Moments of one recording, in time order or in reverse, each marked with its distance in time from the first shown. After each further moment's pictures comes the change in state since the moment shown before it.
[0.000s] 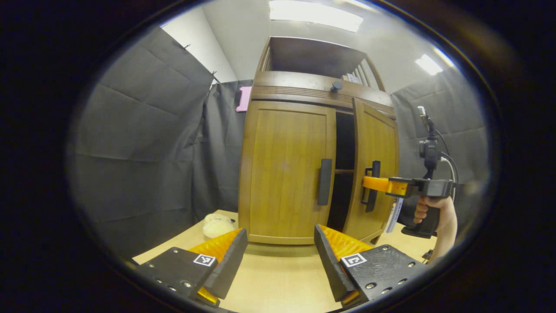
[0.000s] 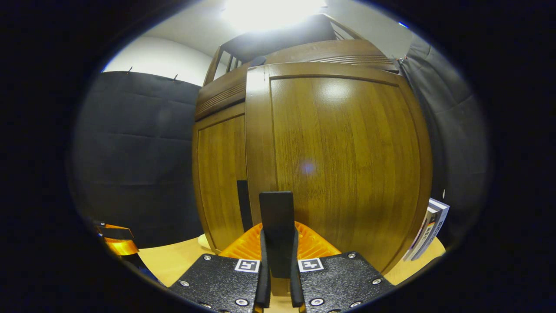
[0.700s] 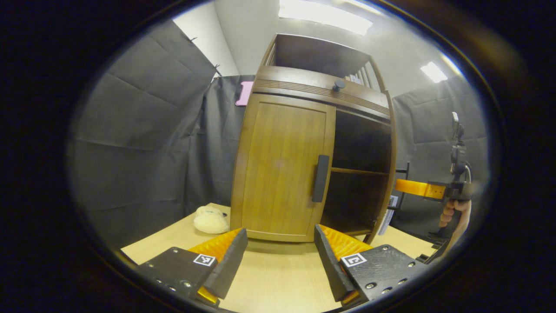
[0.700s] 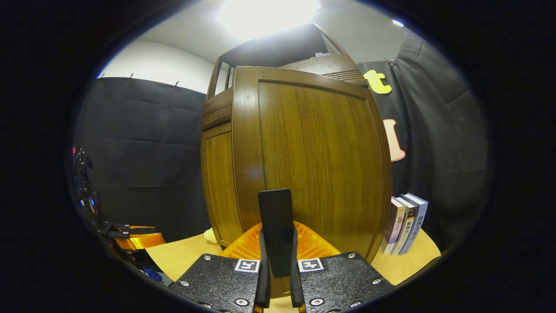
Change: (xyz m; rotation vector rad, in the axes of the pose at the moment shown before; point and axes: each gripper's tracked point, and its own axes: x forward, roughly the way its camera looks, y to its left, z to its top) left arm 0.080 0.033 -0.005 -0.045 0.010 -0.019; right arm -0.088 -0.023 0.010 0.026 -0.015 0.008
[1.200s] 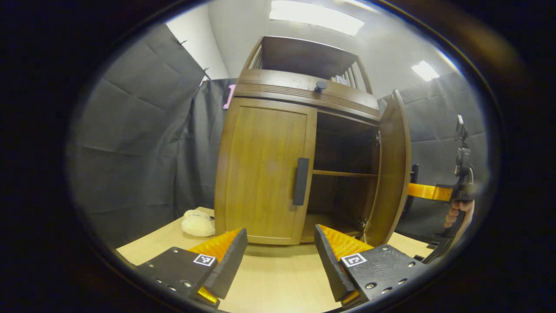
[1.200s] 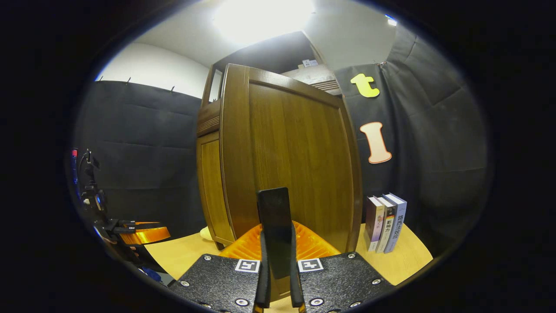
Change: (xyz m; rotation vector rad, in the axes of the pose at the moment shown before) left arm -0.007 -0.092 0.009 0.019 -0.020 -0.074; right arm -0.055 -0.036 0.007 0.023 -0.012 -0.028
